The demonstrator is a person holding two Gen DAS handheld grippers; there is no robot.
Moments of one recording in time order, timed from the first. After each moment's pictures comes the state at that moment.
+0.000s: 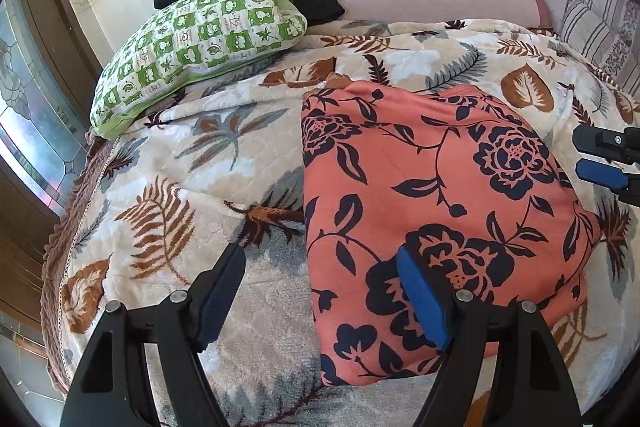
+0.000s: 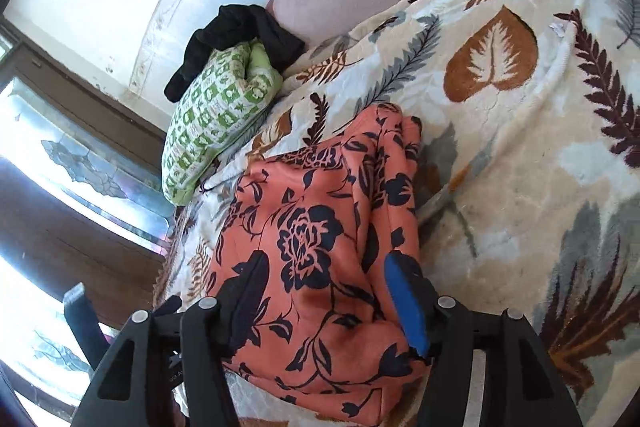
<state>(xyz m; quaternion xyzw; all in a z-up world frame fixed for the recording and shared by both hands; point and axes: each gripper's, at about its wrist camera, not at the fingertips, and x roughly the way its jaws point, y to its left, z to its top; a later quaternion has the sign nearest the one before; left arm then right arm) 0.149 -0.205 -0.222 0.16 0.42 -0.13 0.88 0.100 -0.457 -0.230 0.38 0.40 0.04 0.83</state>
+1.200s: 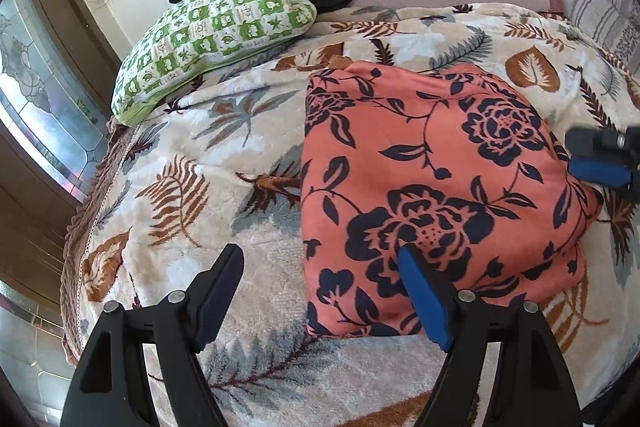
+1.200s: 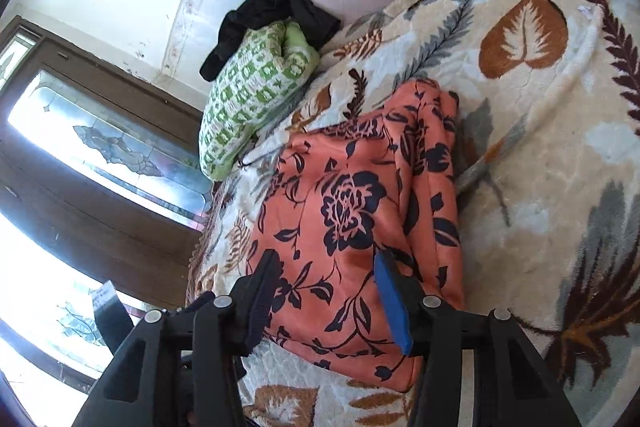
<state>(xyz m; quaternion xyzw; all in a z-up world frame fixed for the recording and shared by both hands) 0.124 -0.210 -0.220 0.18 0.44 -0.08 0.88 0.098 -0.437 -0.236 0.39 0.44 0.12 0.80</state>
